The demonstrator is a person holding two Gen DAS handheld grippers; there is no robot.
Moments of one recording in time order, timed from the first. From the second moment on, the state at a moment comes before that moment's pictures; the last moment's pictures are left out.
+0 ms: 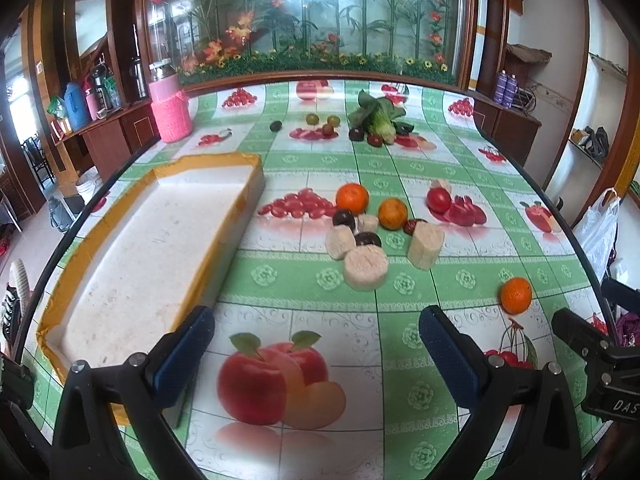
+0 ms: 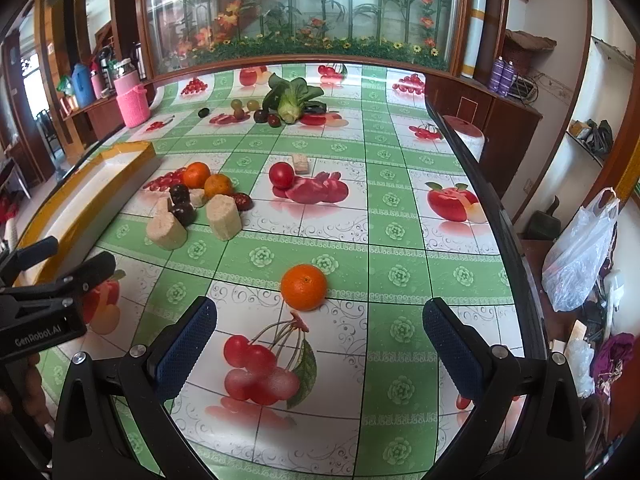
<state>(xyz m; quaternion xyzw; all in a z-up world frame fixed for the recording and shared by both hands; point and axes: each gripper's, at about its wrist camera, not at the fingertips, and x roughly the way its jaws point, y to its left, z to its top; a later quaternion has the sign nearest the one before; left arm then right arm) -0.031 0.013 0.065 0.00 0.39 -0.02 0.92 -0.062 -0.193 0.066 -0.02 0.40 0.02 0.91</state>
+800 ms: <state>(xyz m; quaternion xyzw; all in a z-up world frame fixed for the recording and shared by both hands) -0.051 0.057 0.092 -0.03 0.34 0.00 0.94 -0.076 -0.163 0.089 -0.03 0.39 0.04 0.92</state>
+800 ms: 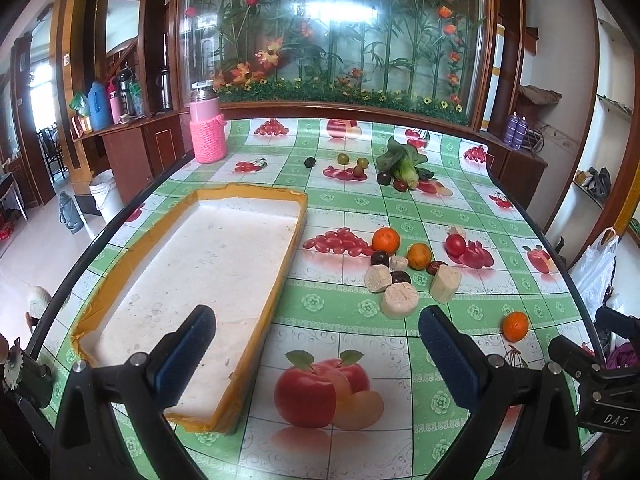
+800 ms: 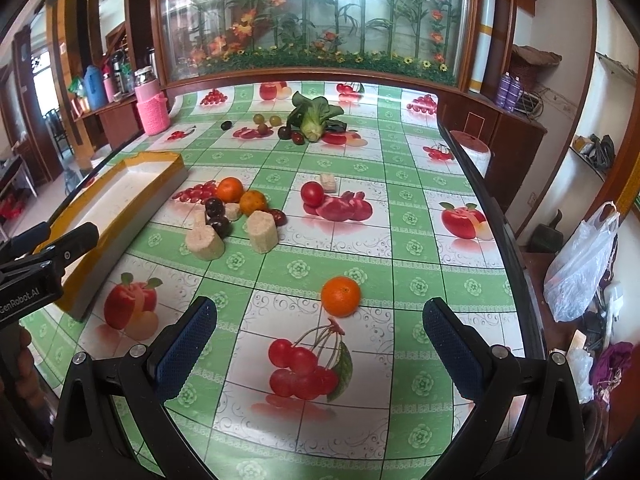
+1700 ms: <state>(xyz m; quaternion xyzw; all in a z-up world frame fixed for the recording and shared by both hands) -0.047 0.056 0.089 -0.02 0.35 0.01 0.94 -0.072 -0.178 0.084 -0.02 0.40 0.03 0.92</state>
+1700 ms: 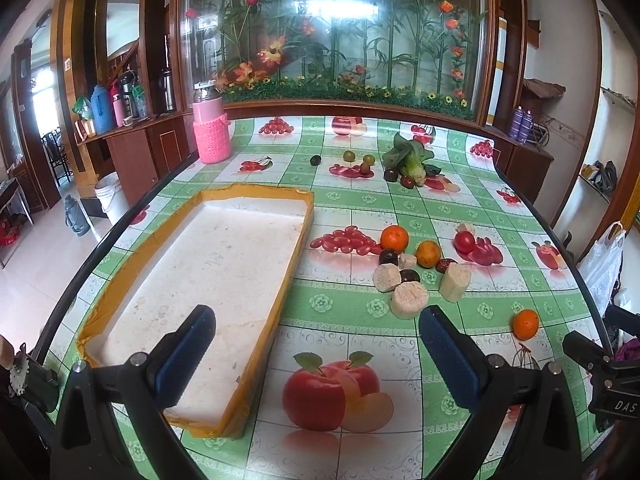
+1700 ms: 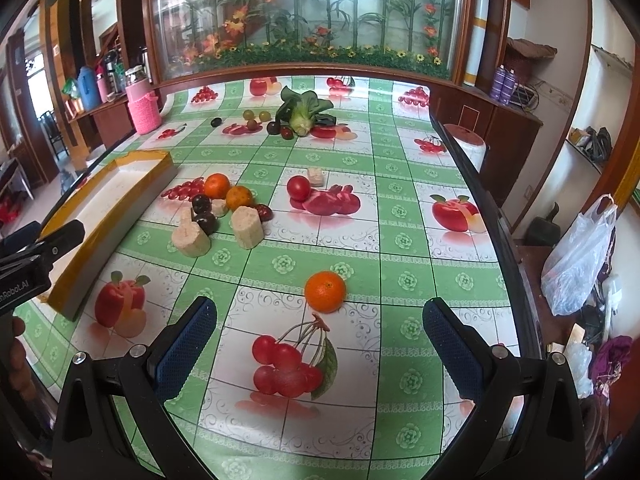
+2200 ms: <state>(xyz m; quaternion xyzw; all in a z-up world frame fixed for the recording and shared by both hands) -0.040 0.051 0.079 0.00 0.36 0.01 0.93 -0.032 -0.188 0.051 -0.03 0.43 0.04 0.90</state>
